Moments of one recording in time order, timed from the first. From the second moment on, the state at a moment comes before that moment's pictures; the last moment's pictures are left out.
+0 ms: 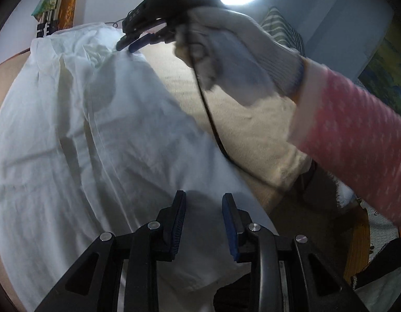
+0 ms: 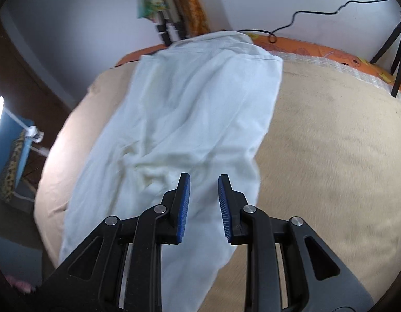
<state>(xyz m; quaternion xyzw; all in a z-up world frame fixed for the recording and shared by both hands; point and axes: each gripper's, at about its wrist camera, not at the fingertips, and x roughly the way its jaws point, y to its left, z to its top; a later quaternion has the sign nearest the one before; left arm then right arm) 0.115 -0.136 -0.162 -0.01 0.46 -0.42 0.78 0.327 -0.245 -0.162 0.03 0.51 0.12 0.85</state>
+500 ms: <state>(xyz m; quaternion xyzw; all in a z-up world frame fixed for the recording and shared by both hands) 0.076 -0.036 -0.121 -0.06 0.44 -0.37 0.81 0.231 -0.269 -0.107 0.10 0.46 0.14 0.87</state>
